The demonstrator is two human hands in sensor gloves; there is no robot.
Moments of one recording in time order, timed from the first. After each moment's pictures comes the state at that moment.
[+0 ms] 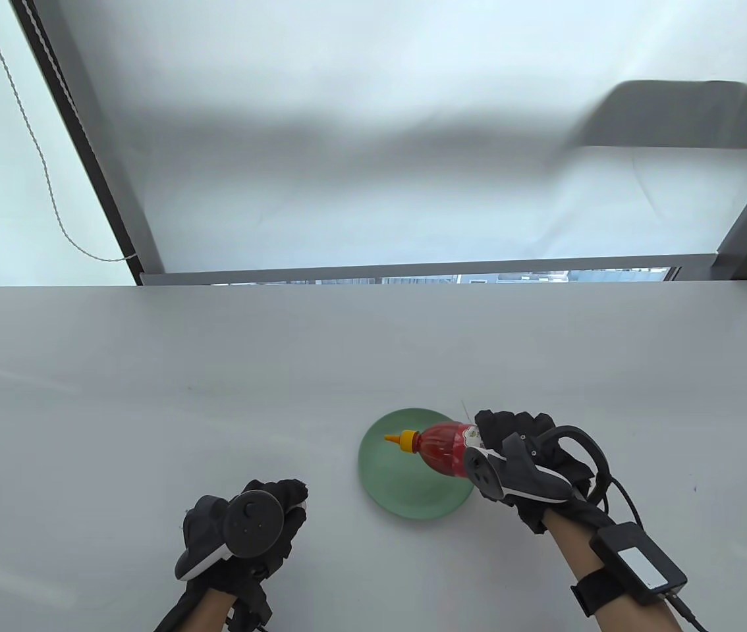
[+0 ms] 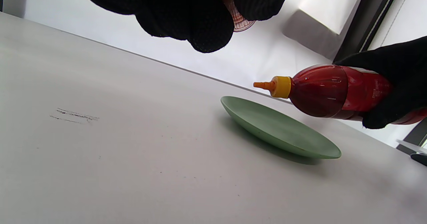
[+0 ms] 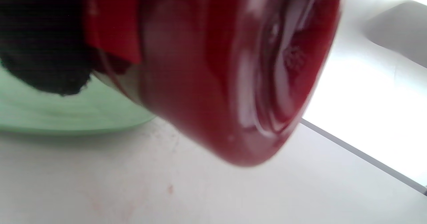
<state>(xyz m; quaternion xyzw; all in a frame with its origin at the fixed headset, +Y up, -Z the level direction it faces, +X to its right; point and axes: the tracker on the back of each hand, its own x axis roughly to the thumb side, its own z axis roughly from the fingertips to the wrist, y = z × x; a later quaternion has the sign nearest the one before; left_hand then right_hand) -0.180 -0.715 -0.274 -0.03 -0.17 0.18 0.97 0.158 -0.686 -0.347 -0.18 0.02 -0.96 0.20</state>
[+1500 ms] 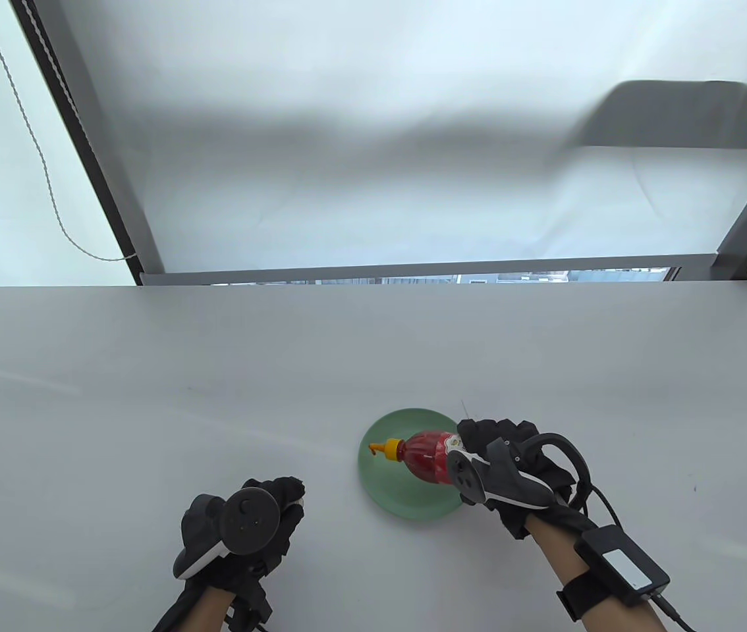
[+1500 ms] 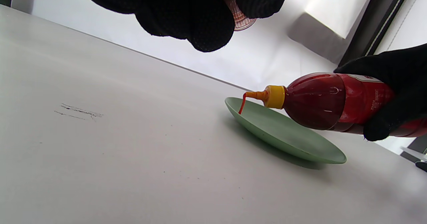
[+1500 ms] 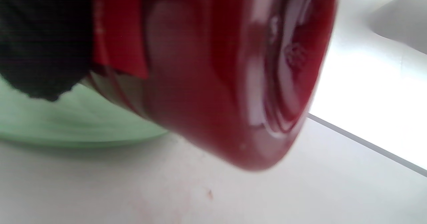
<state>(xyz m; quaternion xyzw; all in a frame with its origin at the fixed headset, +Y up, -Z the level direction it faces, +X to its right) -0.185 -0.716 -0.277 -0.04 -0.16 0.19 0.97 0.139 -0.688 -0.337 -0.17 0.02 -0.97 0.18</state>
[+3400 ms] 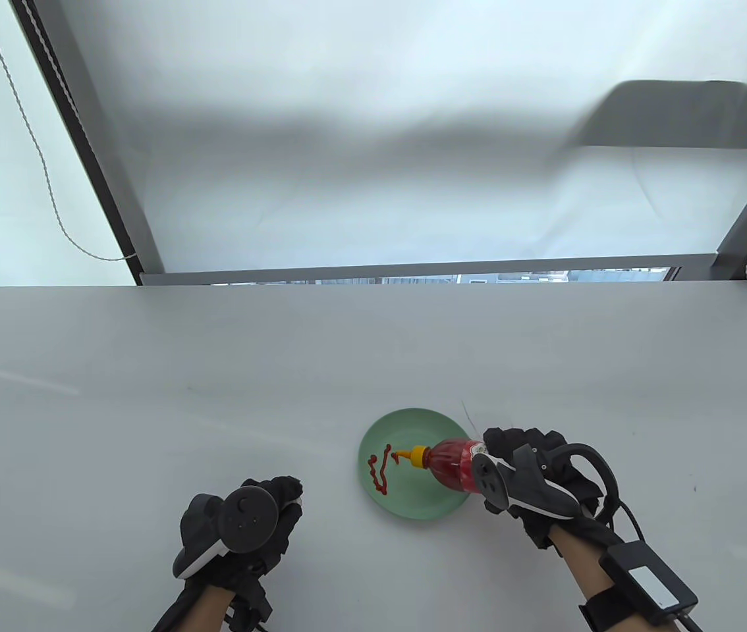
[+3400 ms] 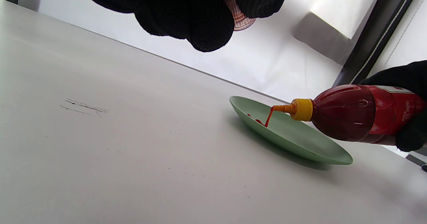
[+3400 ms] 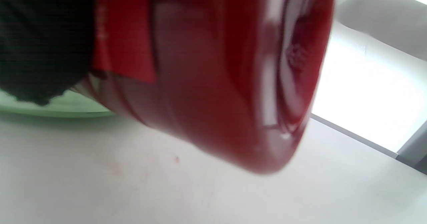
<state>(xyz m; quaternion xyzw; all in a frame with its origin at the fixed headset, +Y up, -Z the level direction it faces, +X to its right) -0.187 -0.720 -0.279 -0.04 -0.15 0.19 0.97 0.170 -0.685 -0.324 -0.13 0.01 -0.97 0.18</state>
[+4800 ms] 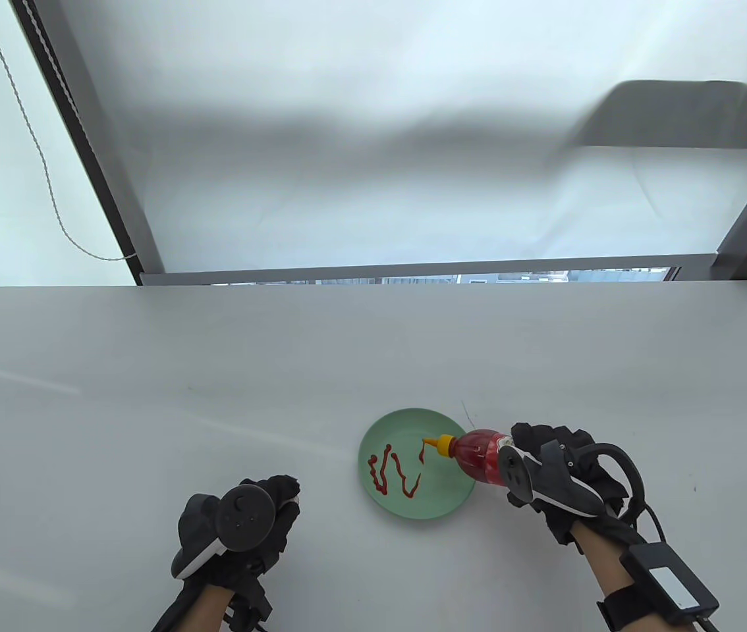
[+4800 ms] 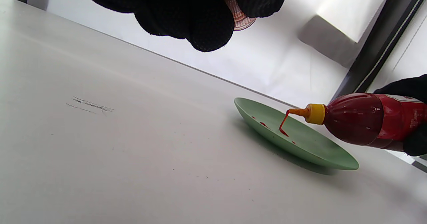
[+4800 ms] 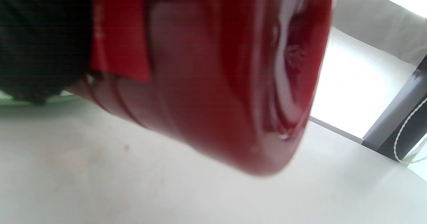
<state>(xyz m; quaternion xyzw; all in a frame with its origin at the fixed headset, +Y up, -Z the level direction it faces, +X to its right) -0.190 -0.722 -0.280 -0.04 -0.14 0.20 0.97 0.200 -0.688 -0.339 -0.08 0.01 -0.98 0.19</state>
